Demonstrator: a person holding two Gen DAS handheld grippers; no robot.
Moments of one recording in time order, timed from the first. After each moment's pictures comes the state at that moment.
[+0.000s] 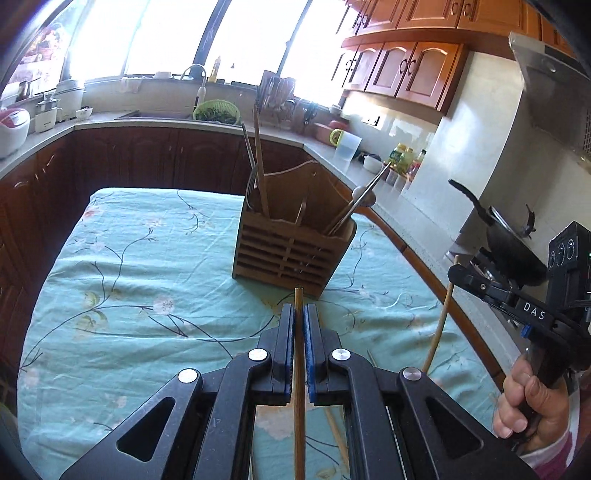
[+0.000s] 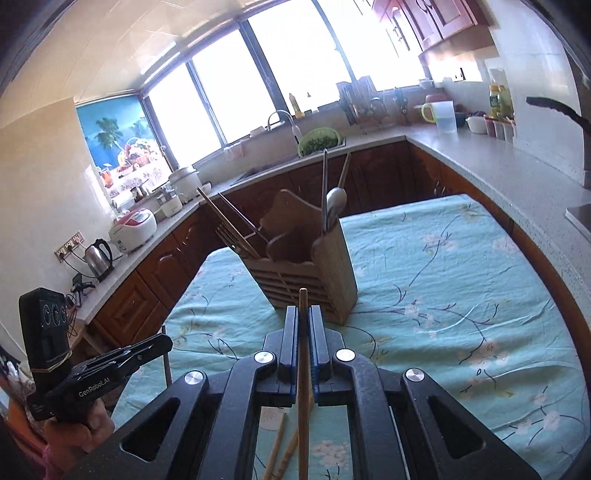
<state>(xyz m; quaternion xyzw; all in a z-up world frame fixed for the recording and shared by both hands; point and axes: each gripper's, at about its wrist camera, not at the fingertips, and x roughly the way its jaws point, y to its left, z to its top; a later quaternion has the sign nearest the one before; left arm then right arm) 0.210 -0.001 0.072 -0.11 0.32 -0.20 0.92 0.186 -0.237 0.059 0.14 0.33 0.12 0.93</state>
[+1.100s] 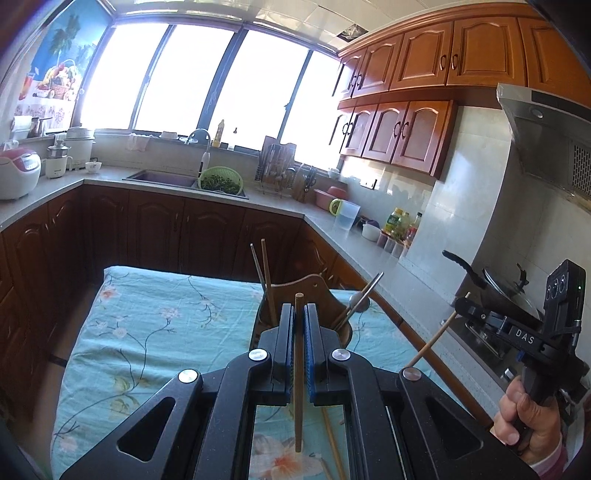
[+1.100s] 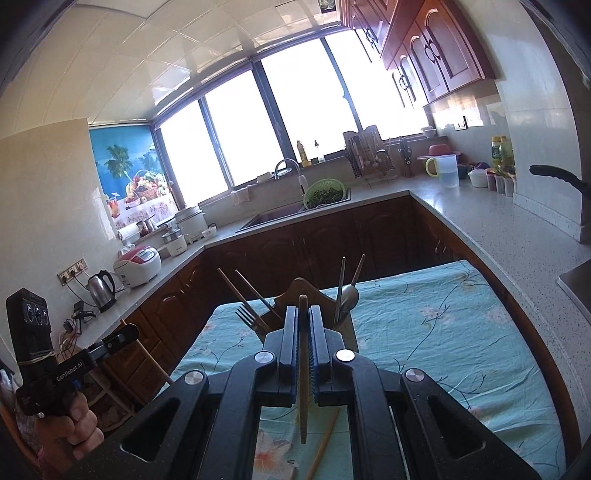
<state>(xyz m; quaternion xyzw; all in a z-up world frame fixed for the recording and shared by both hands) 0.206 0.029 0.134 -0.12 0.21 -0.19 0.95 0.205 -0.238 0.120 0.13 0.25 0.11 0.95</state>
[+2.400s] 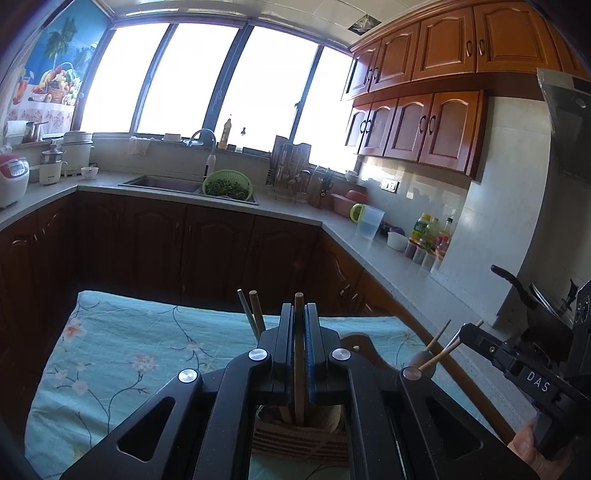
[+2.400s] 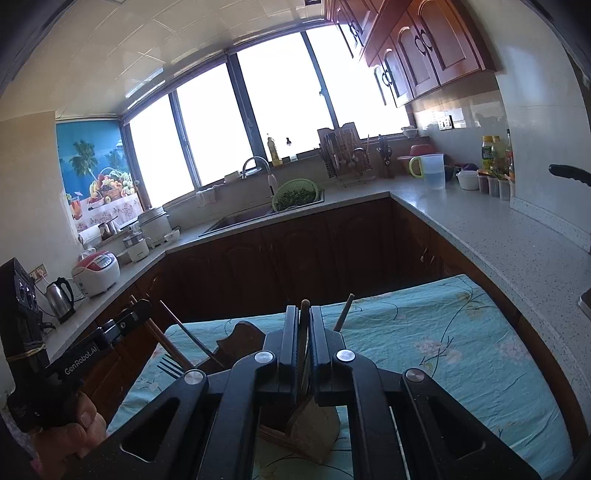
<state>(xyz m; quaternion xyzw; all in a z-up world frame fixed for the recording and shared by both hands) 0.399 -0.034 0.067 -0.11 0.20 -0.16 0.96 0.317 -0.230 0.068 0.11 0.26 0.05 0.96</state>
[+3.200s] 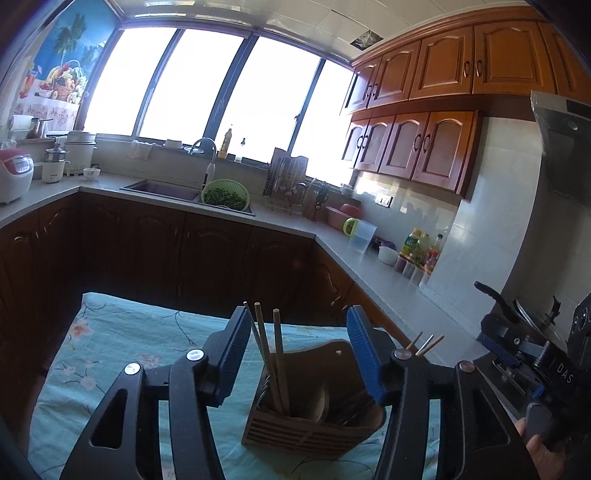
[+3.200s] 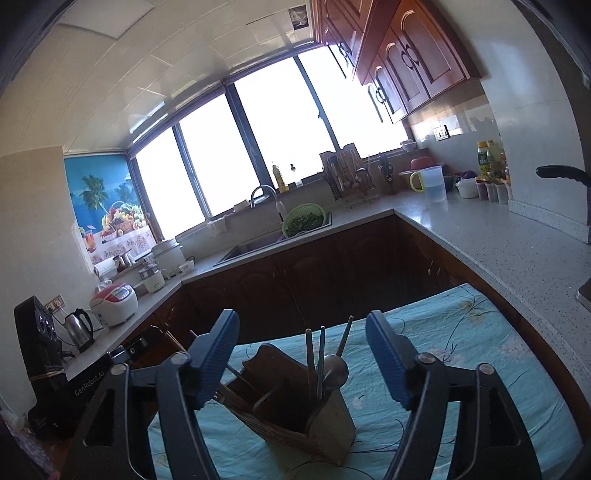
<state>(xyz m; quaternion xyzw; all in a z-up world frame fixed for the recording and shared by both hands) 0.349 -0.006 0.101 -0.14 0.18 -0.17 0.96 0.274 -0.255 0.108 0.17 0.19 0.06 0.96</state>
